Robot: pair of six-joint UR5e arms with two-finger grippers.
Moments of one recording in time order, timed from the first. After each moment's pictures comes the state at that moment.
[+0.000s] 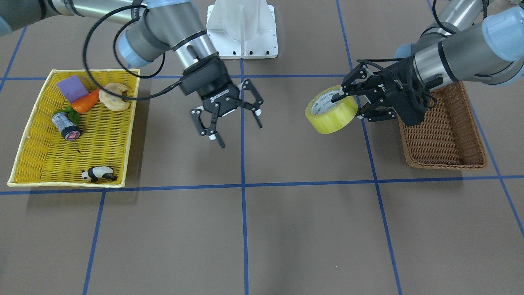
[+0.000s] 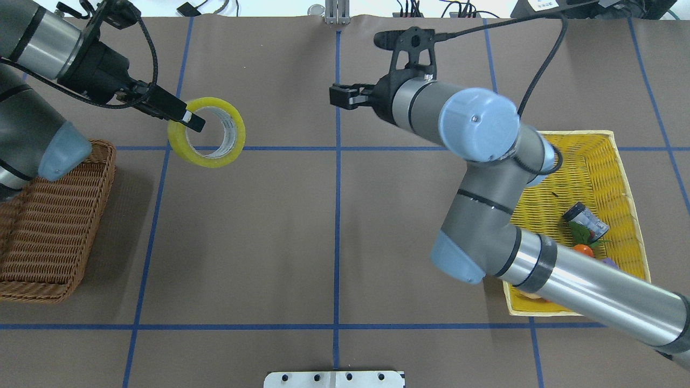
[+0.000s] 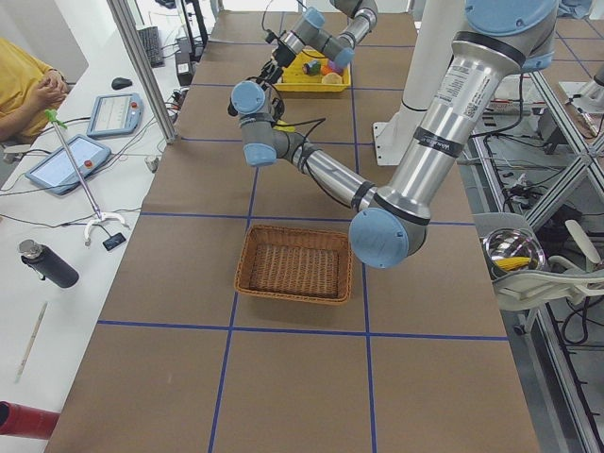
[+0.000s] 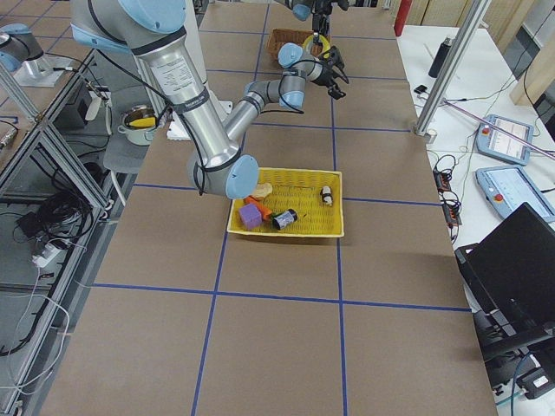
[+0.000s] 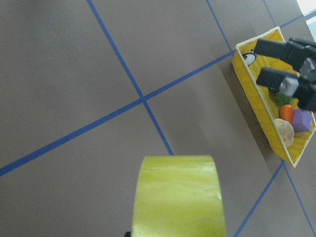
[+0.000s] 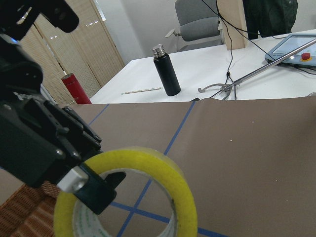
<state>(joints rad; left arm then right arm) -1.03 -2.01 -1.63 -2.43 -2.65 -0.96 0.66 -0.96 1.68 -0.95 1.50 1.01</state>
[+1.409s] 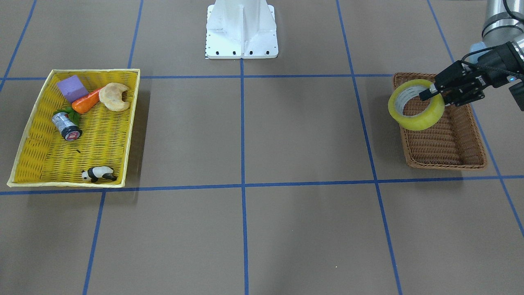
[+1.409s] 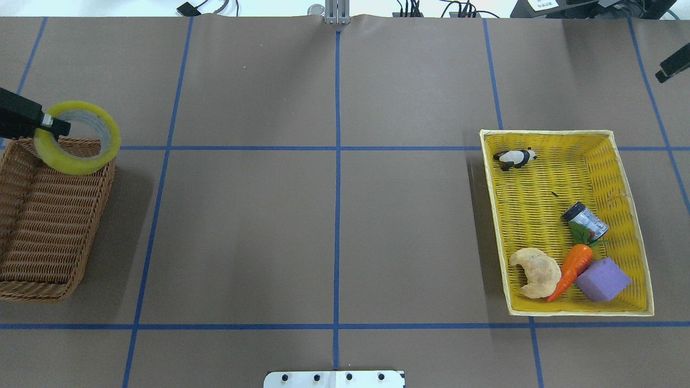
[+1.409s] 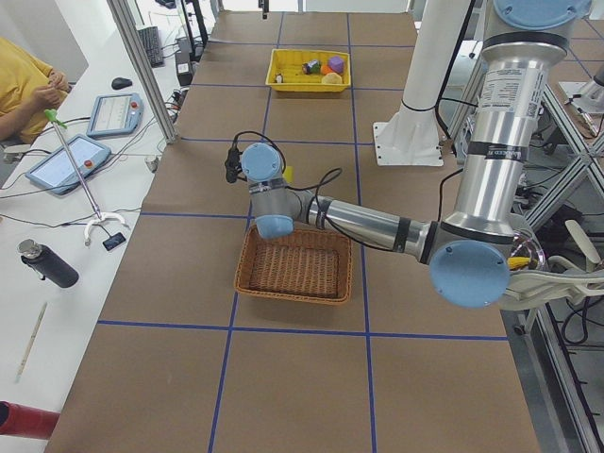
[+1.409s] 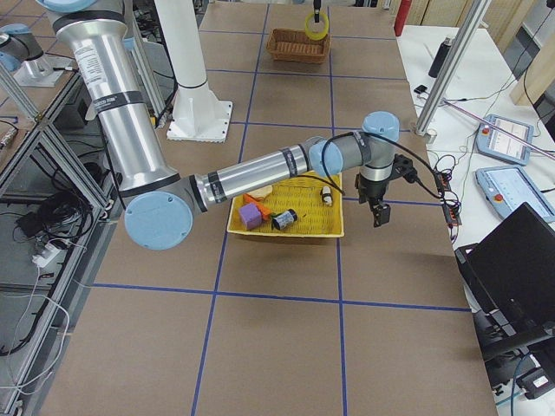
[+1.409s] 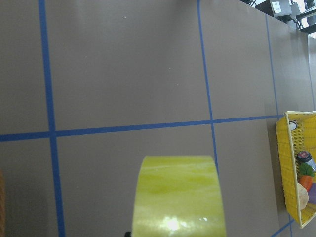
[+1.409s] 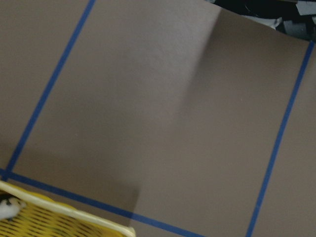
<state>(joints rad) -1.24 -1.67 -1.61 -2.76 -2.73 -1.25 1.41 -1.31 1.60 -1.57 2.22 -0.04</state>
